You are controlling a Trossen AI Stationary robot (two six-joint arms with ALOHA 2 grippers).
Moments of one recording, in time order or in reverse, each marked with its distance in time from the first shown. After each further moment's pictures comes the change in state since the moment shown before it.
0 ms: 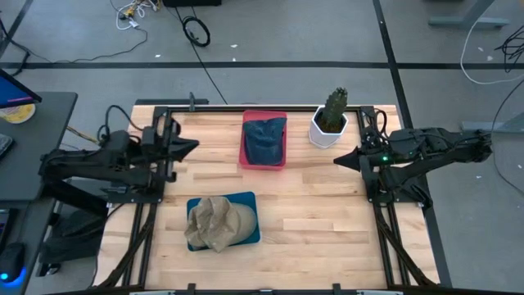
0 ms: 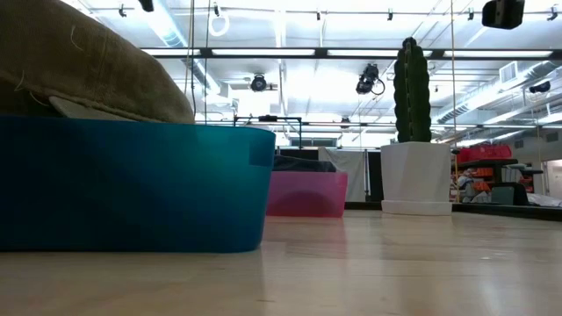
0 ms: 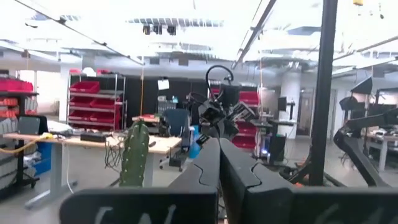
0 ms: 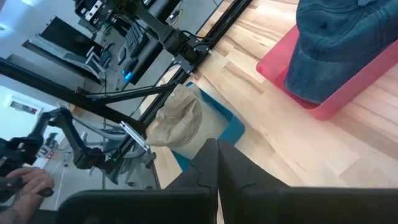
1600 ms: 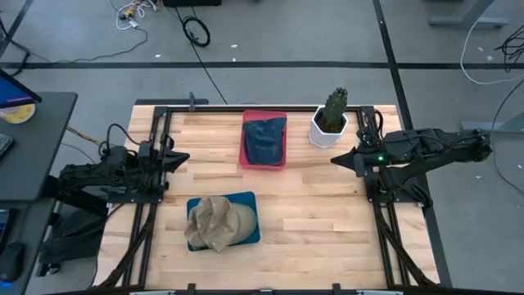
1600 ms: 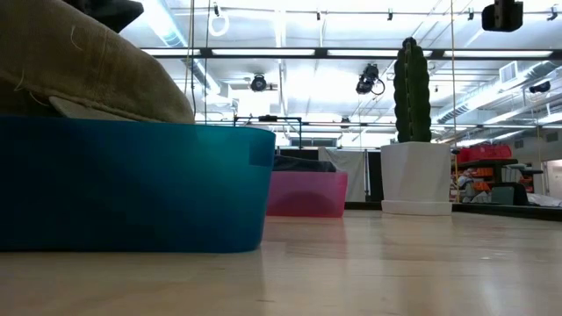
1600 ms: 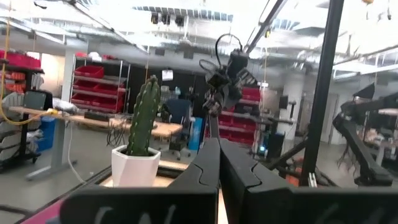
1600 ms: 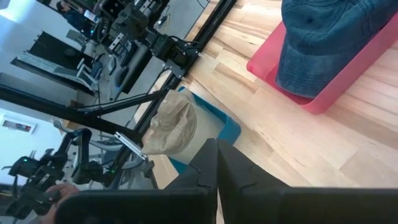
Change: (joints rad) left arm 0.000 -0.521 -0.364 -0.193 -0.027 -0.072; right arm 0.000 0.035 0.000 0.001 0.037 0.085
